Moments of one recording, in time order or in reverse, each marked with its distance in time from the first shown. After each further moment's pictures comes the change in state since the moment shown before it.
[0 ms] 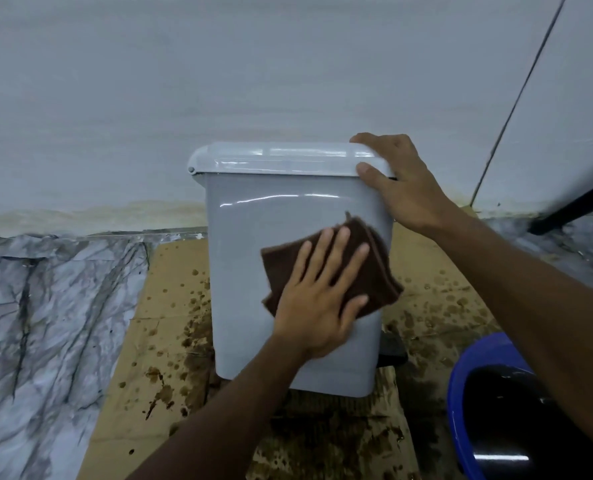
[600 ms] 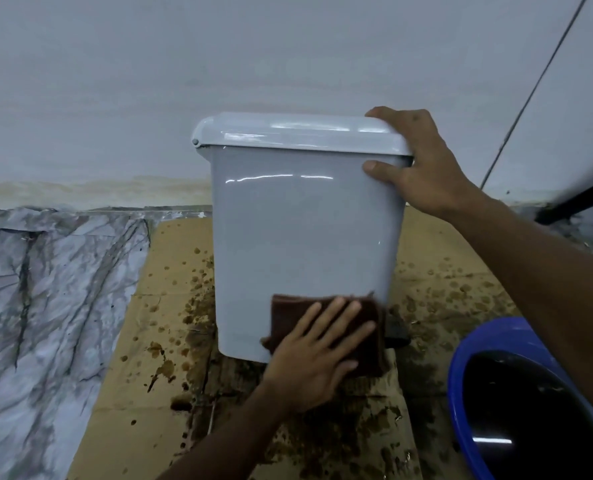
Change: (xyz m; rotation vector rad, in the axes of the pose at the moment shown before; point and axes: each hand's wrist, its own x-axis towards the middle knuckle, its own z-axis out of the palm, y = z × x) left_hand -0.107 0.020 0.027 0.065 -0.165 0.173; right_hand -0.003 0.002 -0.002 -0.102 -0.021 -0.077
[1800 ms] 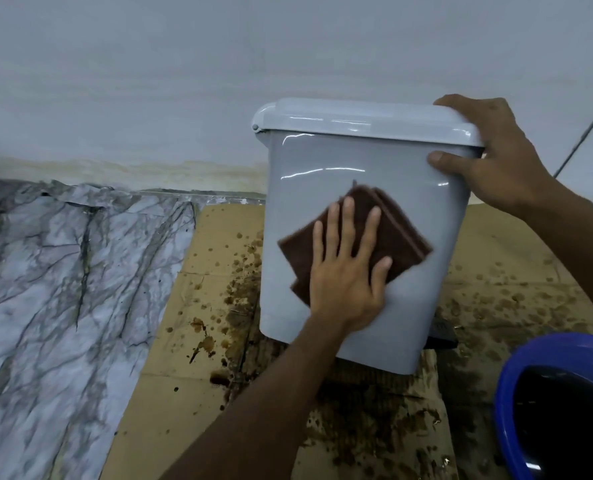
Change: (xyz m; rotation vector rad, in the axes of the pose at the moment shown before) left_hand 0.073 -0.043 -0.039 -0.183 0.249 -0.539; right_hand 0.000 -0.009 -0.001 -0.063 0.010 0.005
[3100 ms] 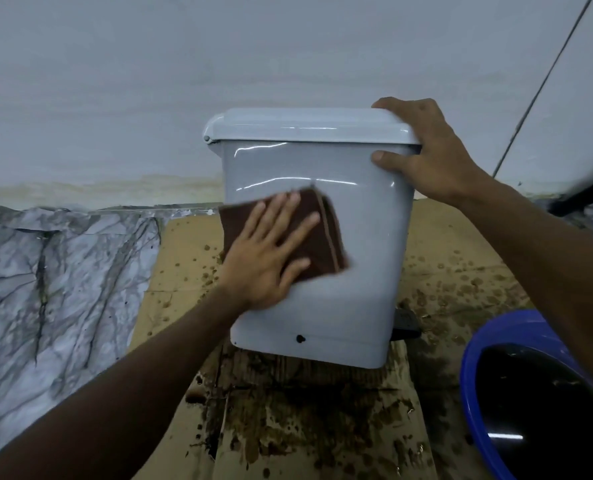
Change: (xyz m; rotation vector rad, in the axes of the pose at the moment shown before) left_hand 0.034 -0.086 -0.031 0.226 -0.123 0.487; right_hand 0.005 0.008 0.001 0.052 -0.025 0.016
